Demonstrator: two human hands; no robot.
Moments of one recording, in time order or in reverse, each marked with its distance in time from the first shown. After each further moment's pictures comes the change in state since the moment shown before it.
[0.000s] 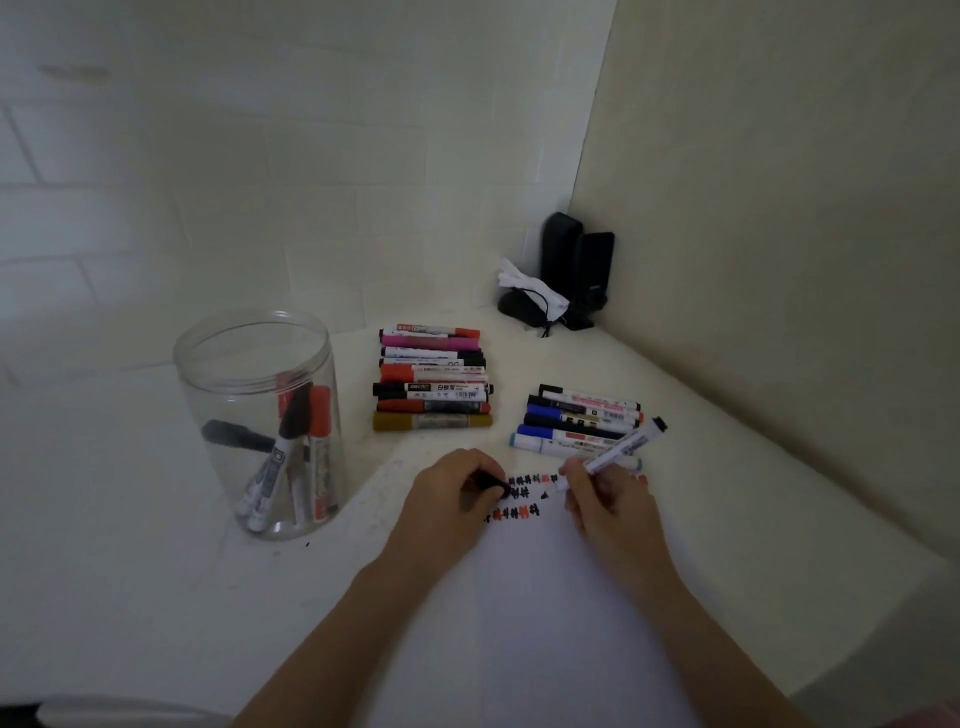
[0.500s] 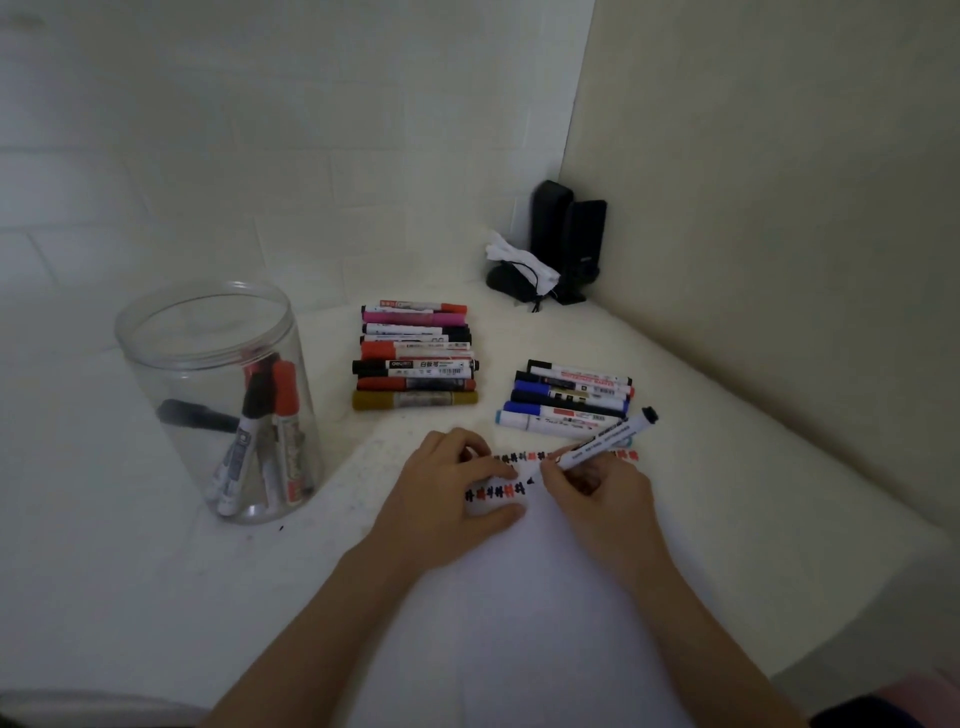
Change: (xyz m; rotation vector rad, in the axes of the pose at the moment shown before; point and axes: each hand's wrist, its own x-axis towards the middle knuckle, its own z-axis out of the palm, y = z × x) left_hand -0.003 -0.013 0.012 0.308 -0.070 0.266; right_hand -0.004 0.008 -0.006 -0.188 0.016 -0.080
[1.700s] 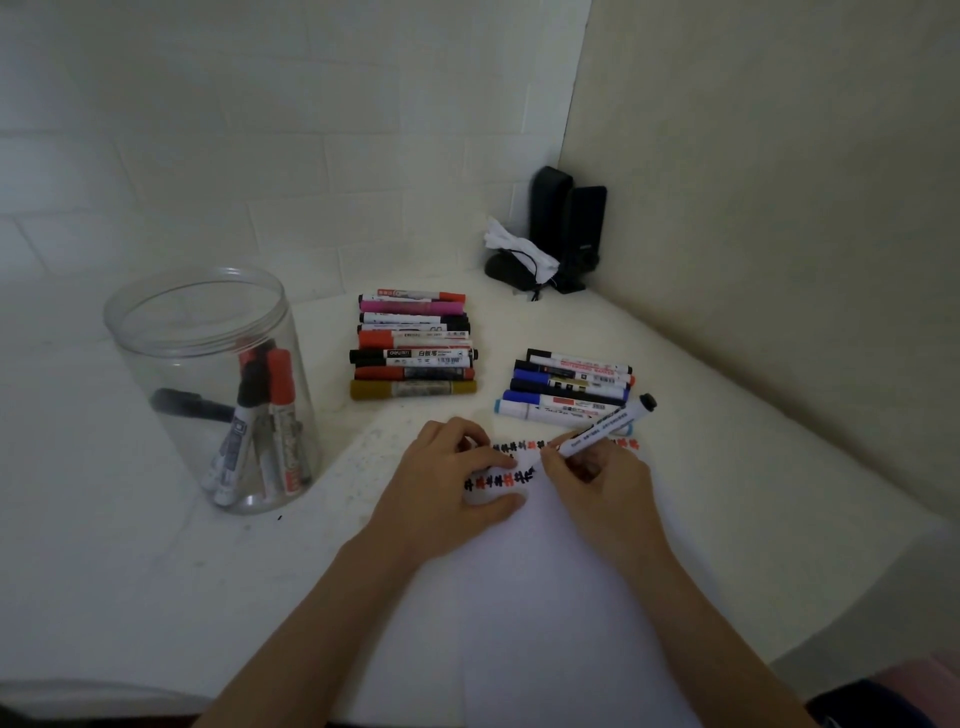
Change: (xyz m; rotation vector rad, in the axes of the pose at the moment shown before) left_hand 0.000 0.001 0.001 0.009 -0.010 -0.012; right_hand 0.000 0.001 0.002 -0.014 0.027 -0.040
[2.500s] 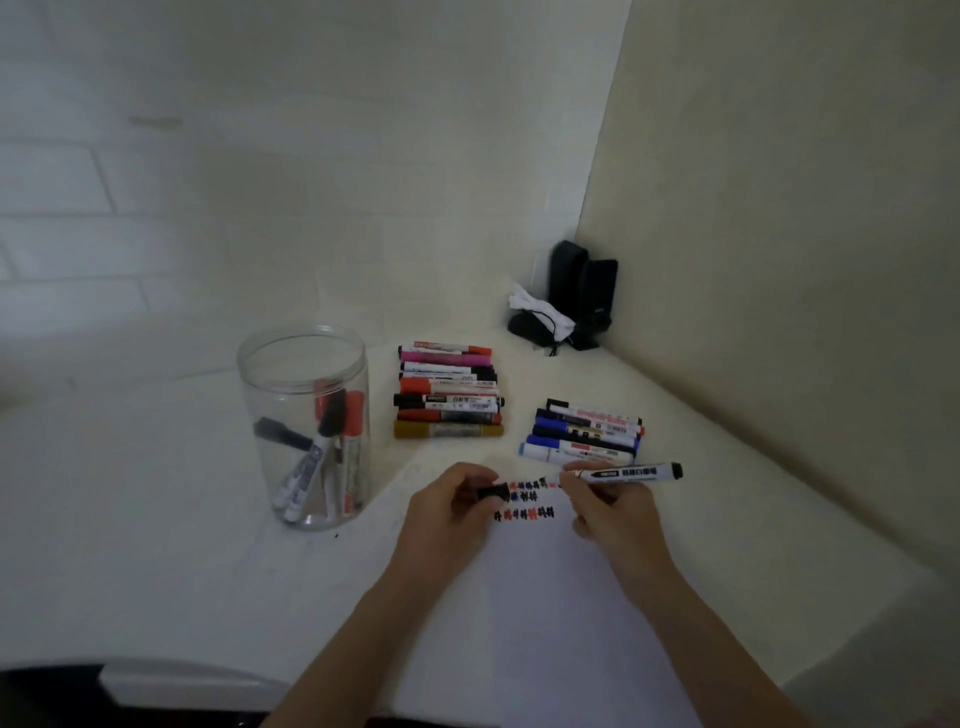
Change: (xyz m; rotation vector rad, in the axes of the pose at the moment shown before) left_hand -0.026 0.016 -0.026 -0.534 0.198 -0.351; right_hand -0.006 -0.029 -0.002 0.376 -0.054 0.237
